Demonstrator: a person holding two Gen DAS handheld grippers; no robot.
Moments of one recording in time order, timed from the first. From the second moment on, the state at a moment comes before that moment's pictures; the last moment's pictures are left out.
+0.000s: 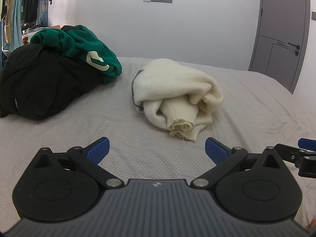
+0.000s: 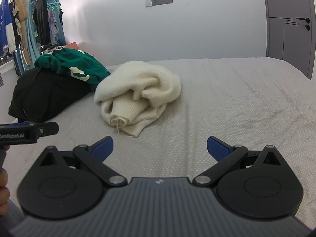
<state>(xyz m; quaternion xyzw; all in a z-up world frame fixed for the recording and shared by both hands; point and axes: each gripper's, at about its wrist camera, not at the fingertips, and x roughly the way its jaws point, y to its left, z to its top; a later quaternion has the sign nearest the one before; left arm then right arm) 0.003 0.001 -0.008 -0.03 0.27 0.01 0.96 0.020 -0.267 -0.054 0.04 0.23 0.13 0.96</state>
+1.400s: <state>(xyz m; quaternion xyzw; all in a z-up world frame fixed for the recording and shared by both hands) 0.099 0.017 -0.011 -0.07 0.27 0.00 0.96 0.093 -0.241 -0.061 0.05 0.25 0.15 0.95</state>
